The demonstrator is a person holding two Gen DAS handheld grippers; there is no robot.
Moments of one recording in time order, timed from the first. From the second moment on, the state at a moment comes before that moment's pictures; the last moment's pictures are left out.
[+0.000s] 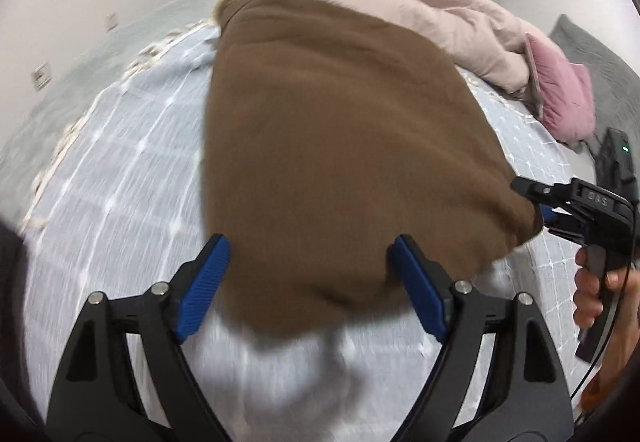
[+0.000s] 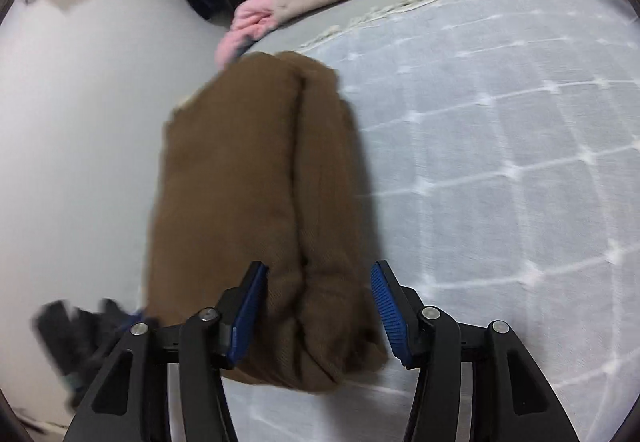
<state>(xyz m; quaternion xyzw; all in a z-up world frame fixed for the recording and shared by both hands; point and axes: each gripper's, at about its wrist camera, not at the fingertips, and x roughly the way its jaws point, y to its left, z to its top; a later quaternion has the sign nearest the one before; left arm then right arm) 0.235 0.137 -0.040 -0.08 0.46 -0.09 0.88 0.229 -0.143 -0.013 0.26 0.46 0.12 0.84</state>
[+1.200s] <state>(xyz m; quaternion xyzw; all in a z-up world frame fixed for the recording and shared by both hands) 0.109 0.101 -0.033 -0.02 0.46 0.03 0.89 0.072 -0.073 0.018 0.00 0.45 0.00 0.89</state>
